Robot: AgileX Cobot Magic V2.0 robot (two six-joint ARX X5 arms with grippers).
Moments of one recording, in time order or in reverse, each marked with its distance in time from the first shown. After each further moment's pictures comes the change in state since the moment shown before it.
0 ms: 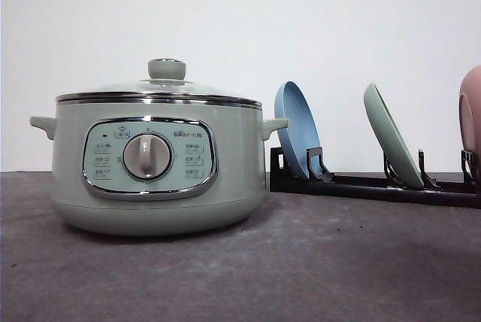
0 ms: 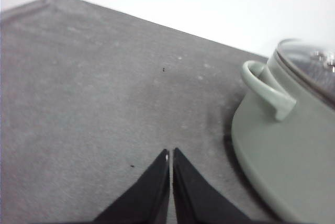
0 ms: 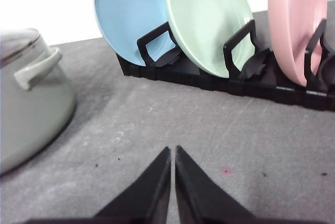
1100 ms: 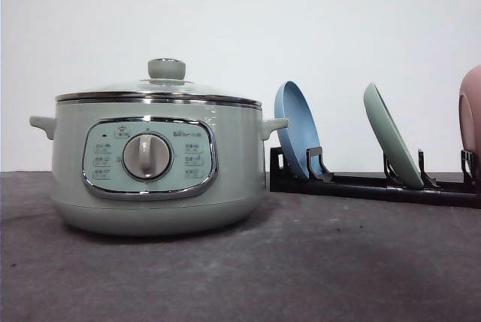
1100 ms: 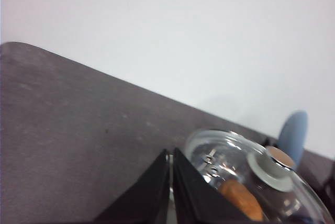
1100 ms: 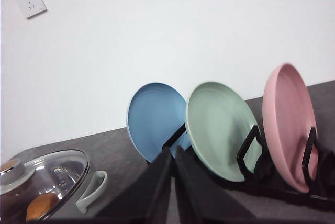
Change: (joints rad) left_arx 0.000 0.245 0.506 -0.168 0.124 -0.059; right_arx 0.000 0.147 0.434 -0.072 0.051 0.105
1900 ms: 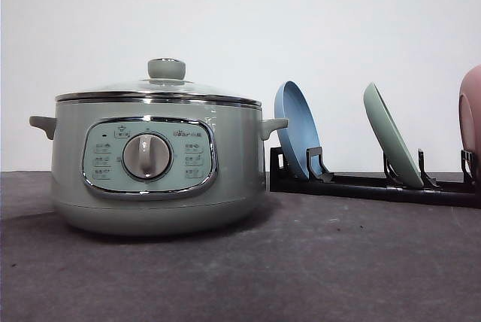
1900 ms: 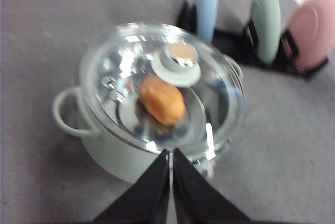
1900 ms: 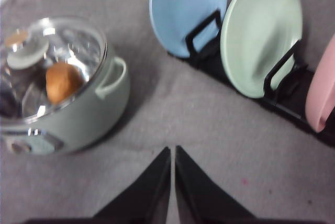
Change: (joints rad) left_arx -0.153 0.542 0.550 -0.516 0.302 0.371; right_arx 0.018 0.668 0.656 -0.661 -0.210 -0.361
